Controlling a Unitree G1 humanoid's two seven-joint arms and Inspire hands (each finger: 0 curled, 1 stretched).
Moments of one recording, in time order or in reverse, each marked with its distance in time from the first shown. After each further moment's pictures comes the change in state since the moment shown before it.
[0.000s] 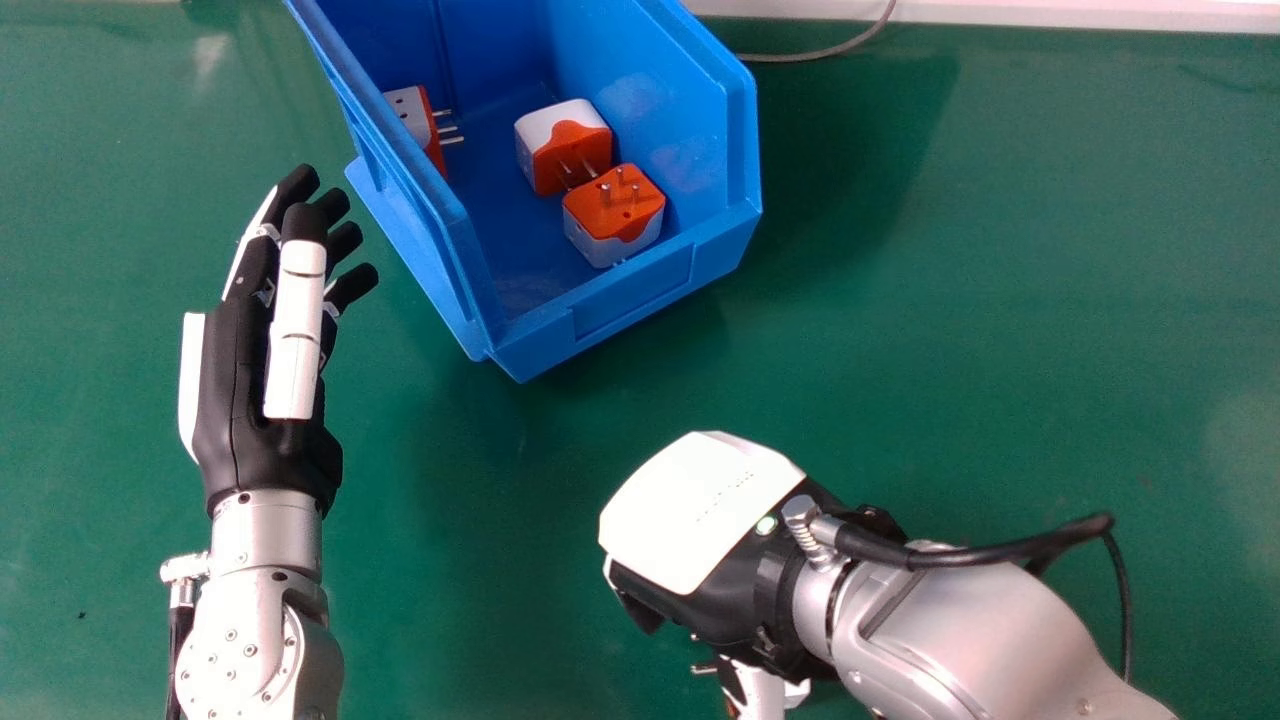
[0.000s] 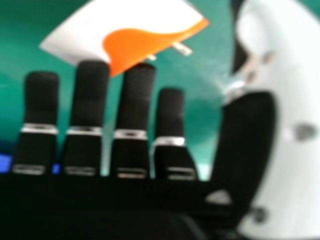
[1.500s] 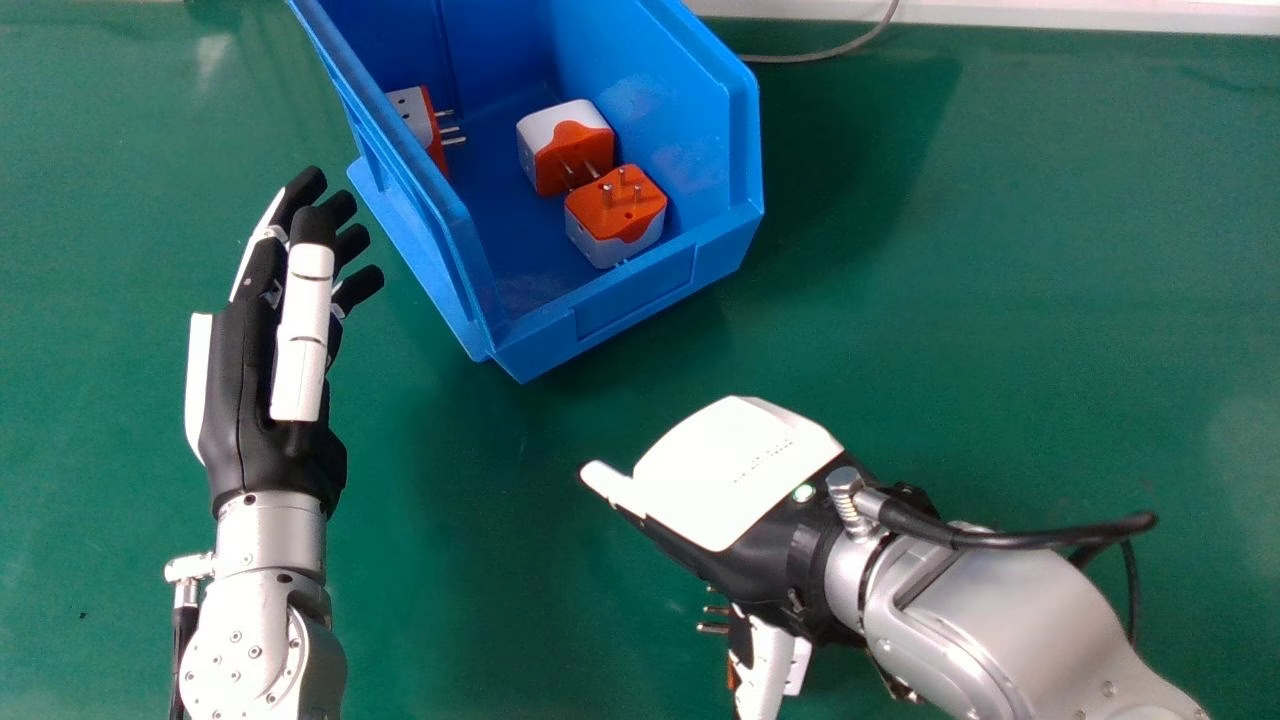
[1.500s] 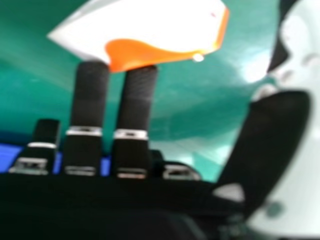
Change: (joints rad) left arm -0.004 -0.002 -0.002 0.019 0.015 -0.020 -0.010; right arm 0.021 -0.024 -0.075 0.040 0.018 0.004 -0.124
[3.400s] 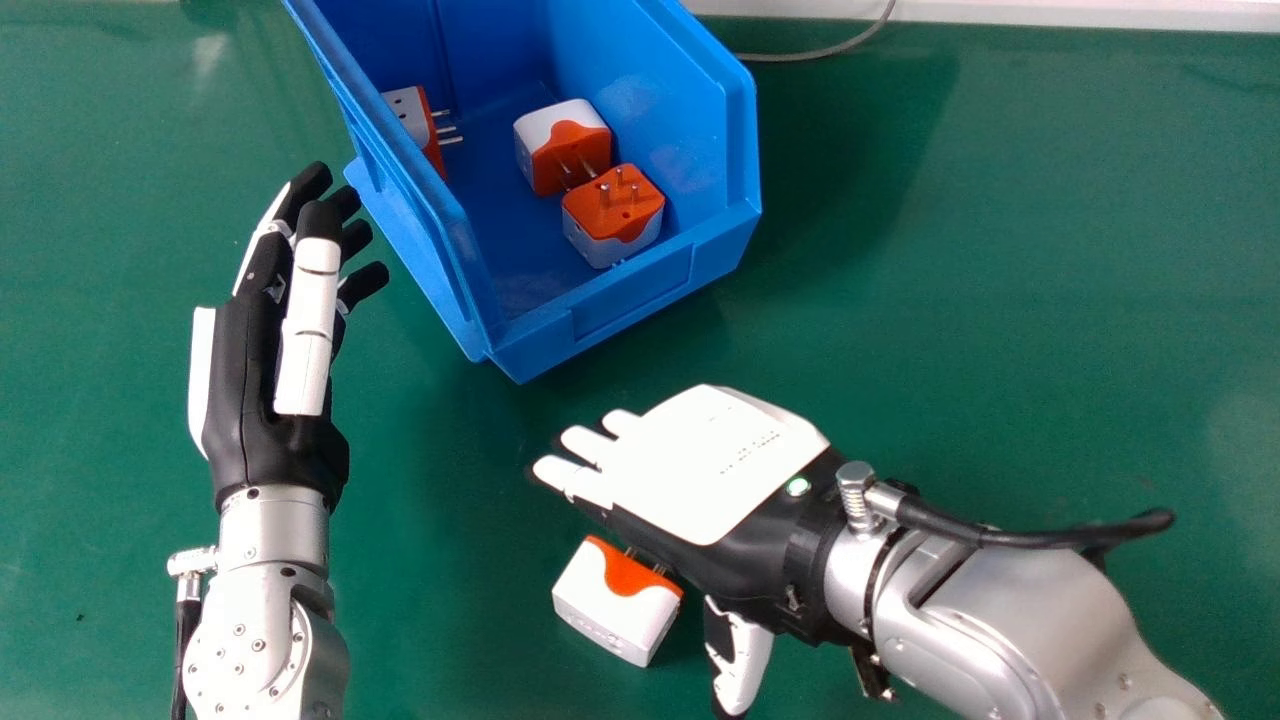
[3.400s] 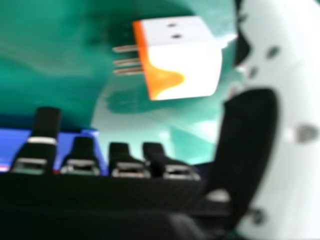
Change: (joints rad) left arm -0.008 0.000 -0.001 -0.005 0.006 0.015 0.007; right arm 0.001 -0.008 0.005 -0.006 0.152 -0.015 -0.117
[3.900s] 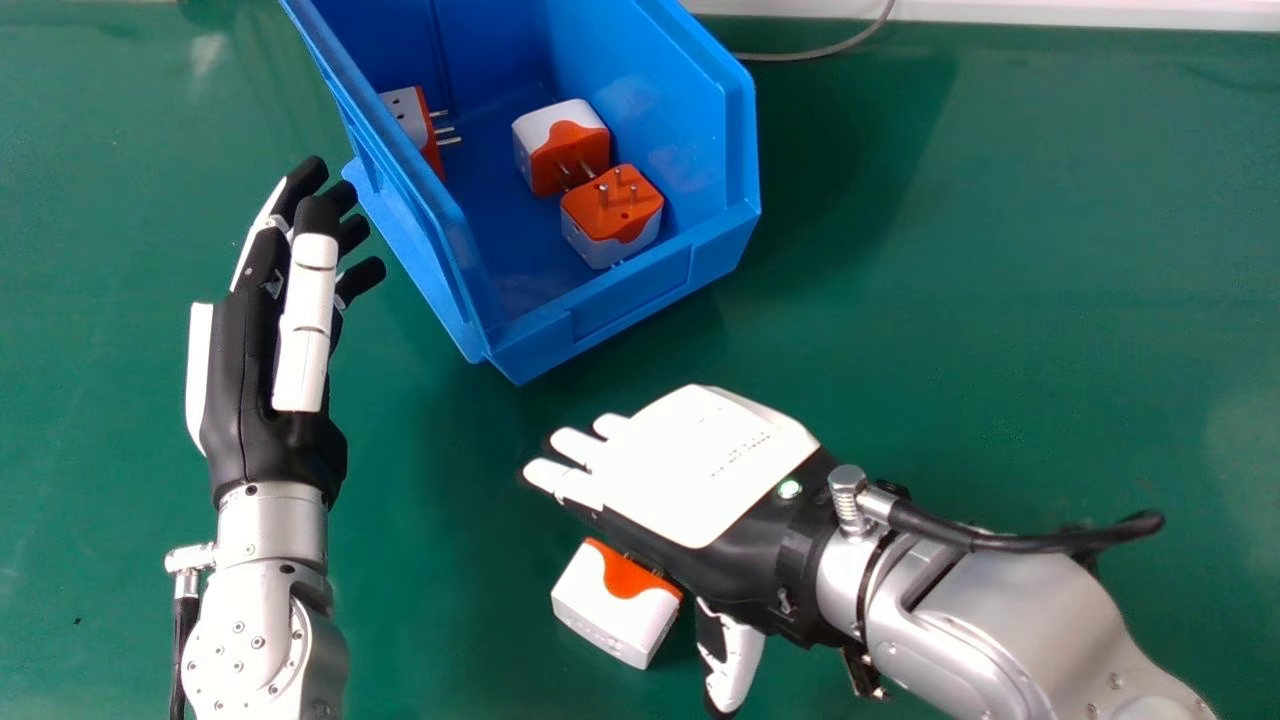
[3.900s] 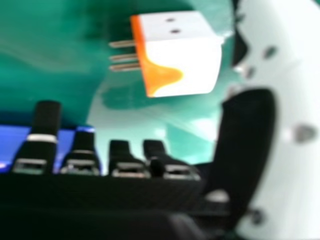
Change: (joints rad) left arm 0.000 -0.001 -0.003 -0.019 0.011 0.002 0.012; right arm -0.004 -0.005 0.008 0.022 0.000 -0.028 -0.053
